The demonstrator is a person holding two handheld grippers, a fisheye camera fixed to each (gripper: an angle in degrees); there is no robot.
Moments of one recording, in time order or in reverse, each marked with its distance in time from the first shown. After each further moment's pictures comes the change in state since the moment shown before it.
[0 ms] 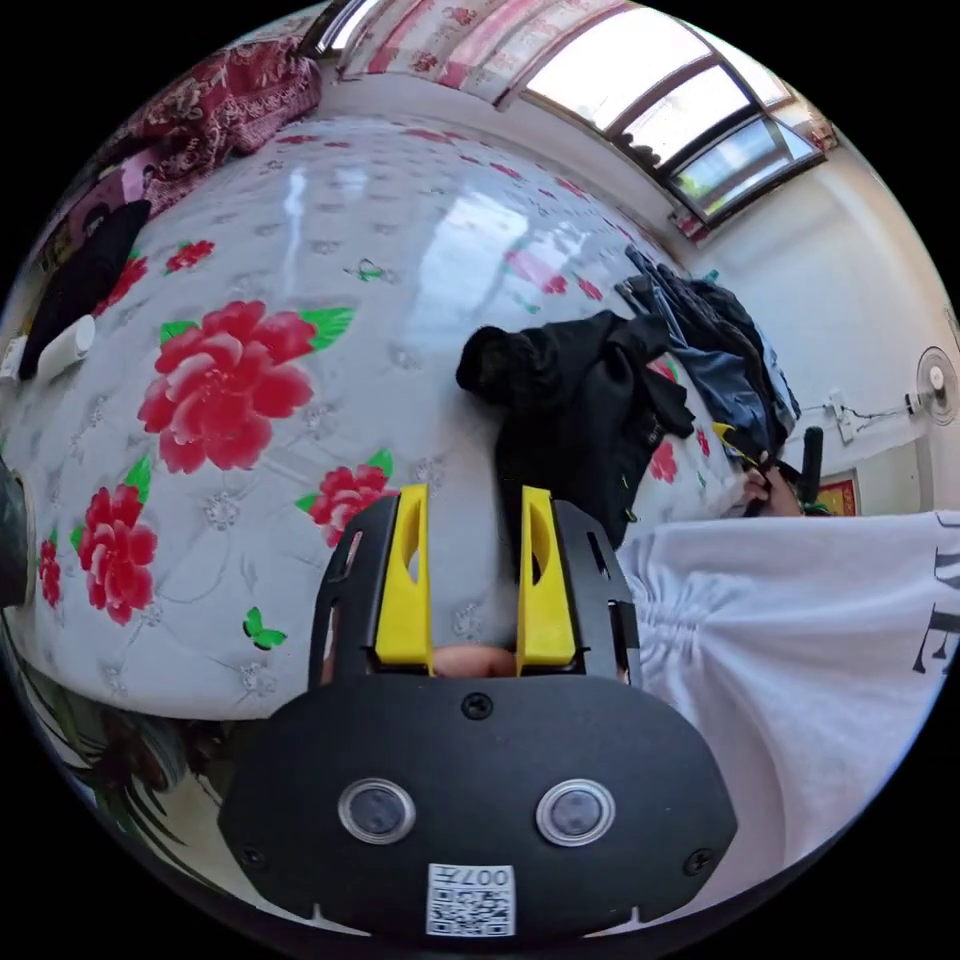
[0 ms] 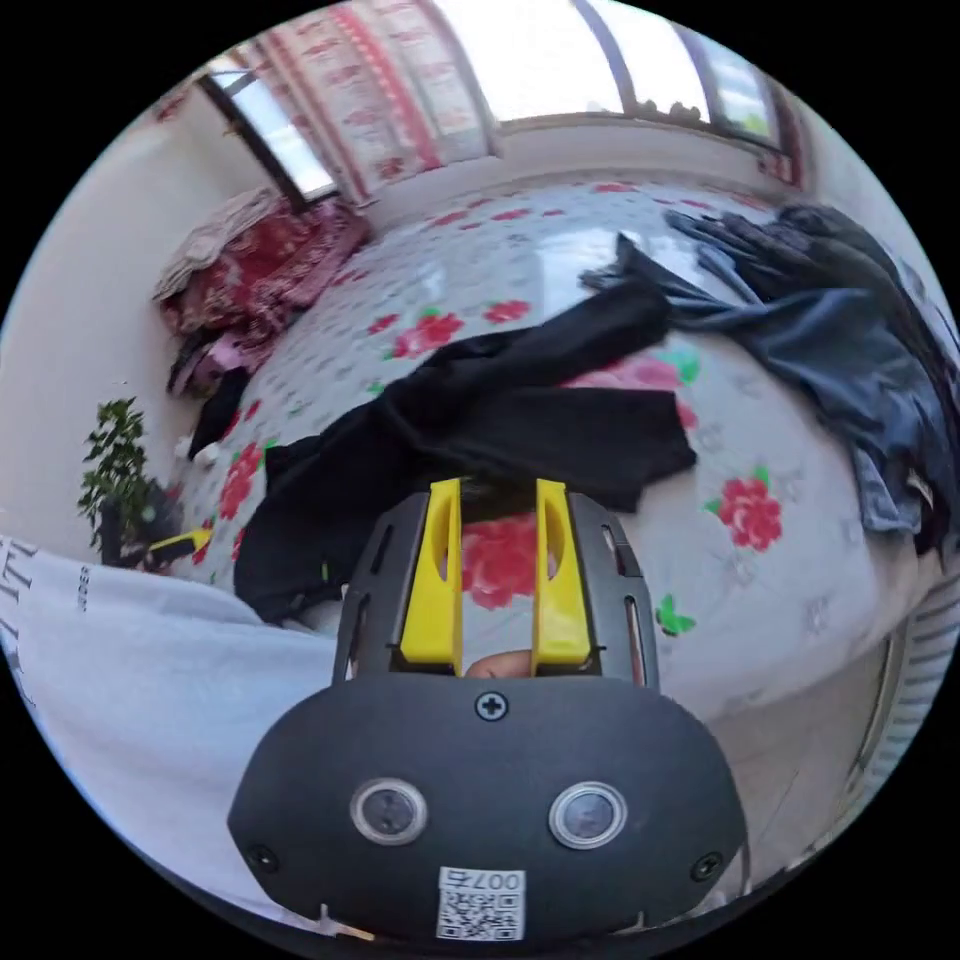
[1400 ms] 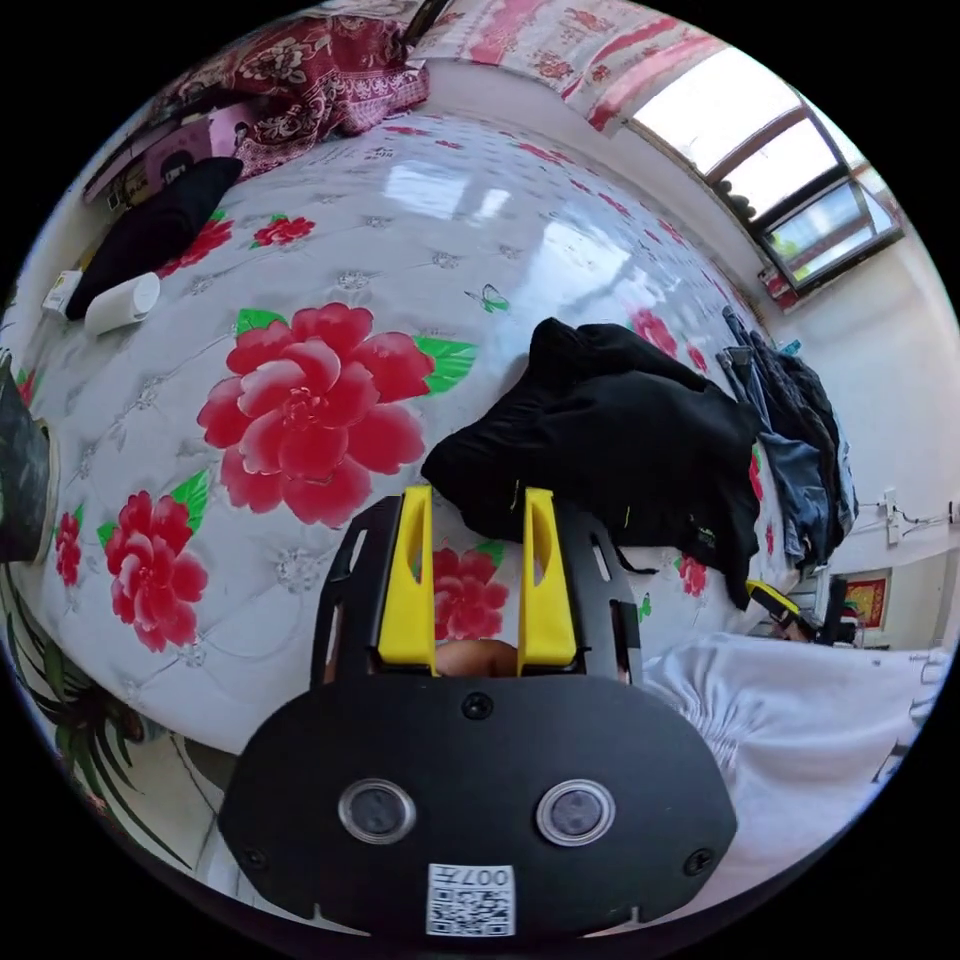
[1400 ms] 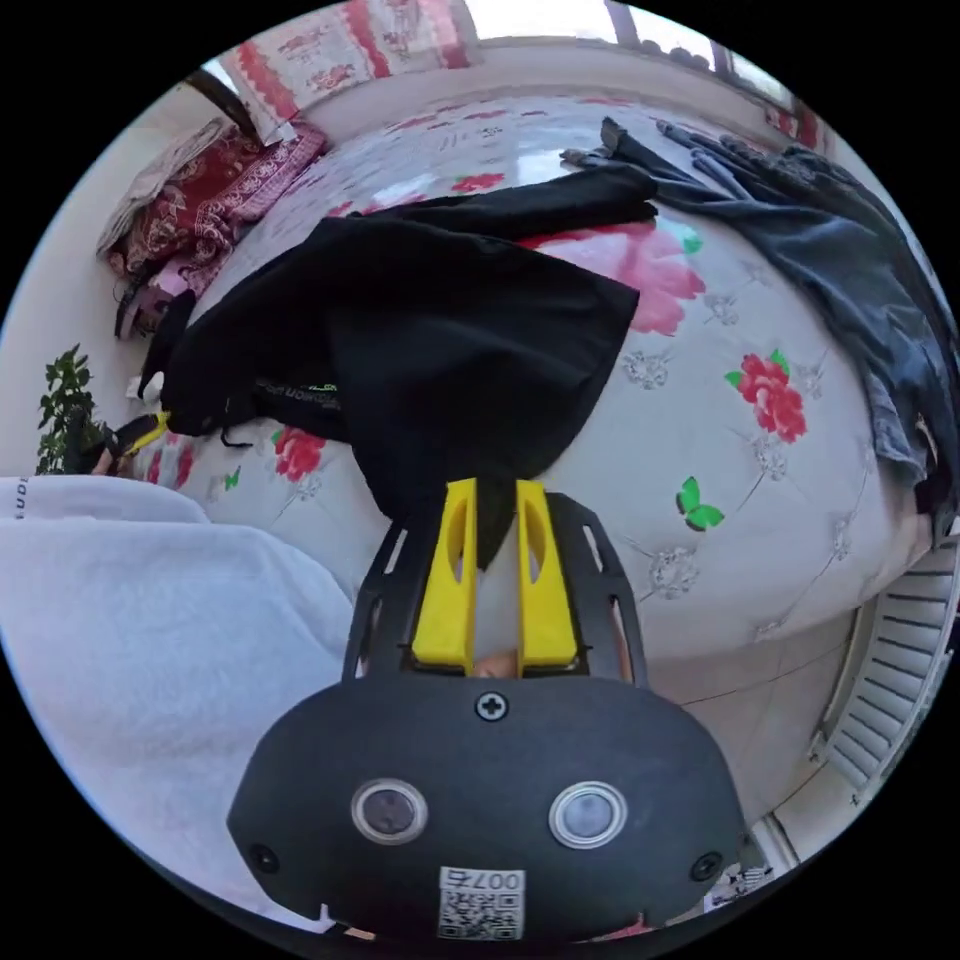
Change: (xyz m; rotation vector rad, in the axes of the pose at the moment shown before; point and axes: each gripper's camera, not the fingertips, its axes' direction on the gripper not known) left arm -0.125 -0.018 0.016 0.113 -0.165 -0.287; right arm -0.041 0.043 0.079 -0.309 0.089 -0.141
